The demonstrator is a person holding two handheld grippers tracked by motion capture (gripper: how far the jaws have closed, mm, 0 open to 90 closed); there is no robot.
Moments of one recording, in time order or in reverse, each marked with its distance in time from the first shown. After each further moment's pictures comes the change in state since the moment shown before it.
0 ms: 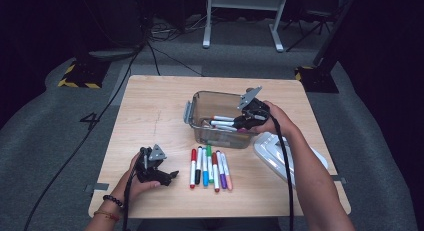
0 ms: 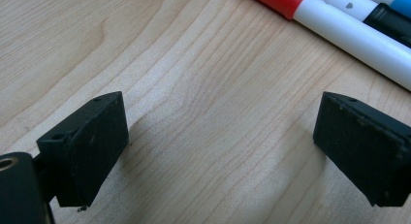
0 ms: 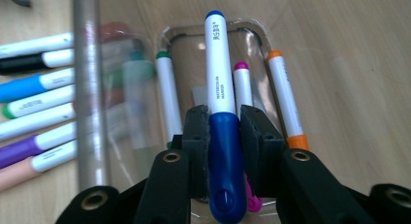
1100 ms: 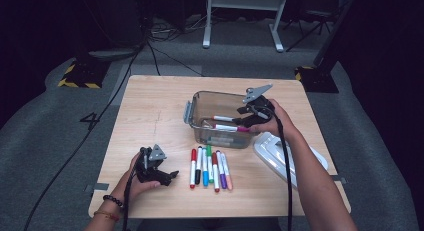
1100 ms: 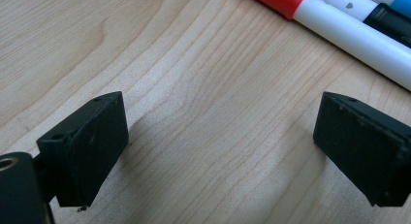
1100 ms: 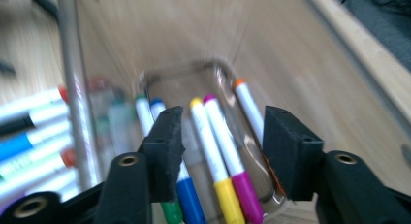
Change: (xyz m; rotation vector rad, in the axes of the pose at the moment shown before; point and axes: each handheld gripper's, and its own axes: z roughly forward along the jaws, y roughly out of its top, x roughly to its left) left arm 0.000 0.000 0.000 0.000 0.000 0.000; right arm 0.005 -0.004 -0.022 -0.182 -0.117 0.156
